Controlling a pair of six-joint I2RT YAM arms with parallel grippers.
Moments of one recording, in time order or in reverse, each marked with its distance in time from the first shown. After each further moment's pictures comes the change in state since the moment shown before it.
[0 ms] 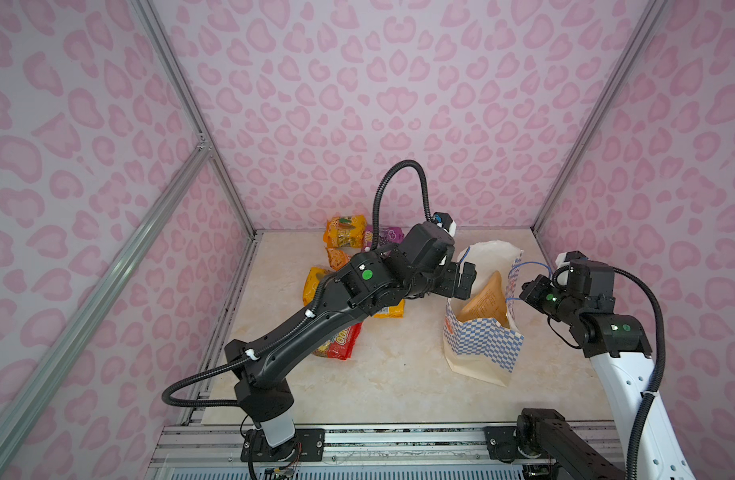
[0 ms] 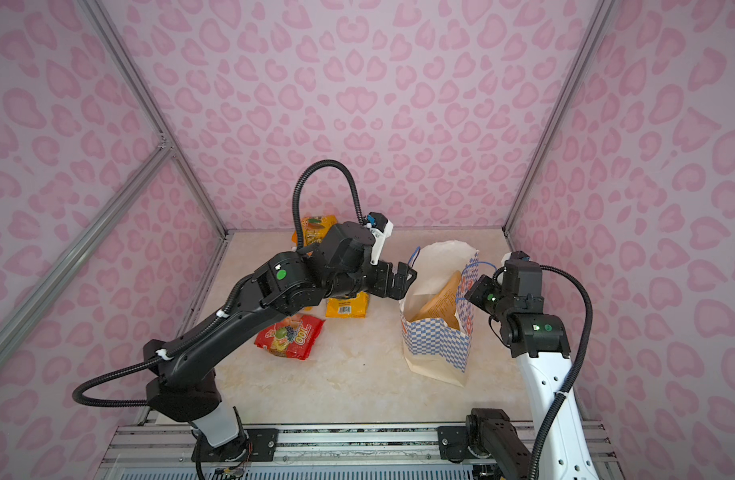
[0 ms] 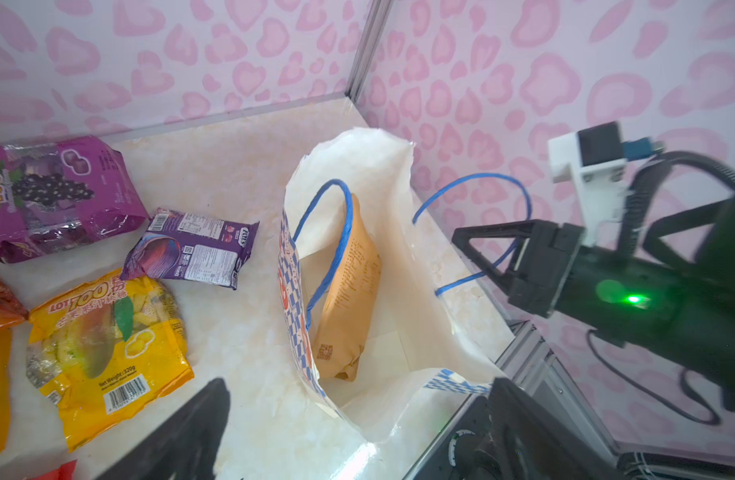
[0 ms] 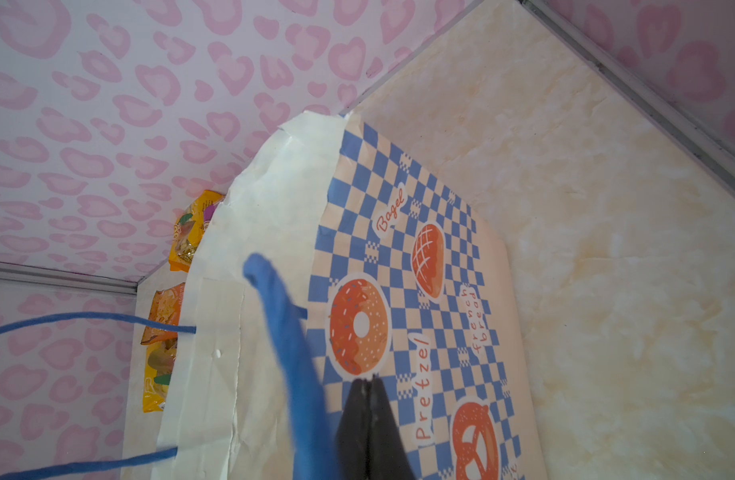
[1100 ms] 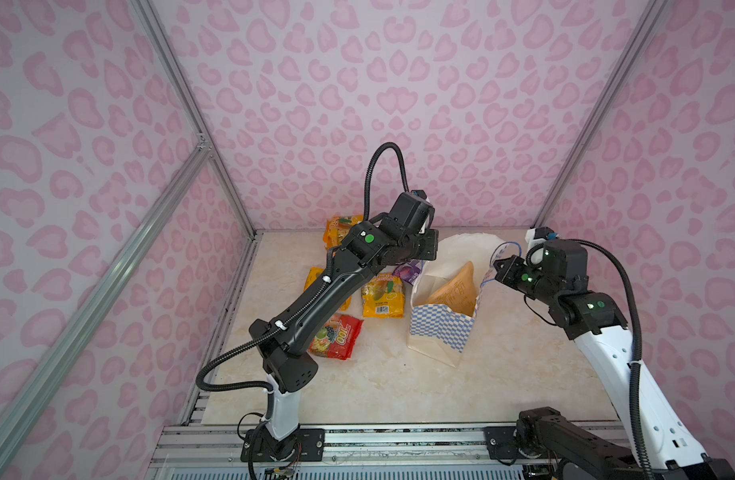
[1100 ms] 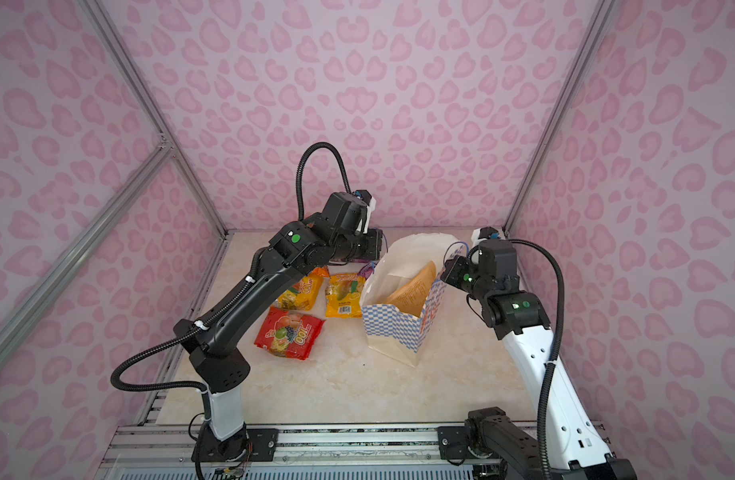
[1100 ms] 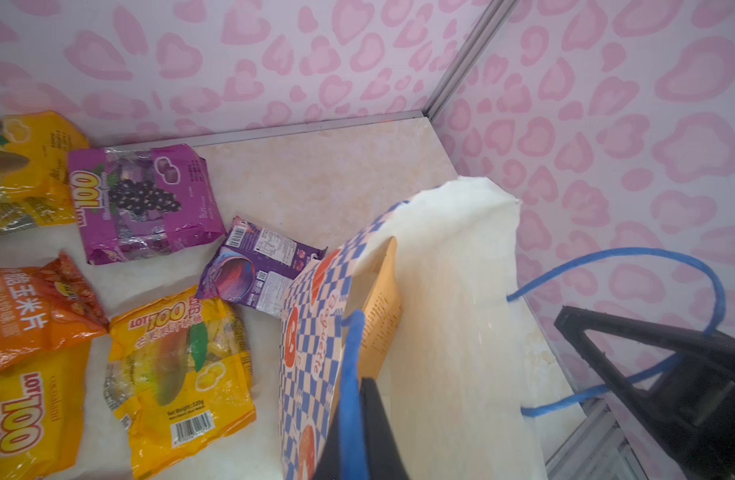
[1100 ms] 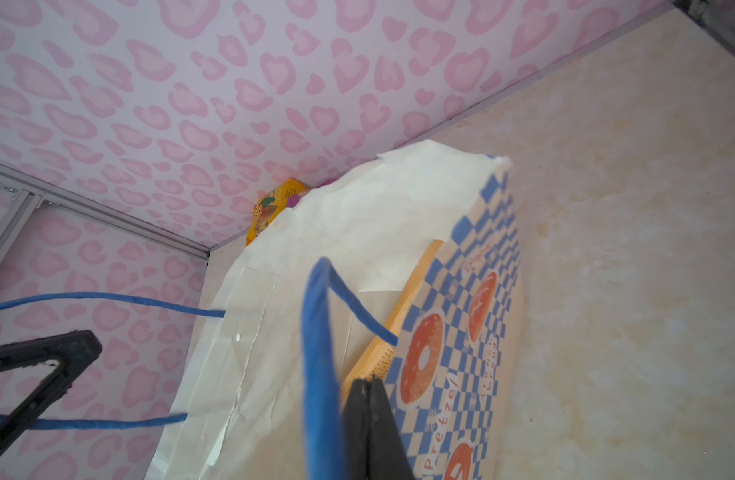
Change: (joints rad) left arm 0.231 0.123 0.111 -0.034 0.013 0.018; right arm 0.214 0.162 0.075 0.218 -0.015 0.018
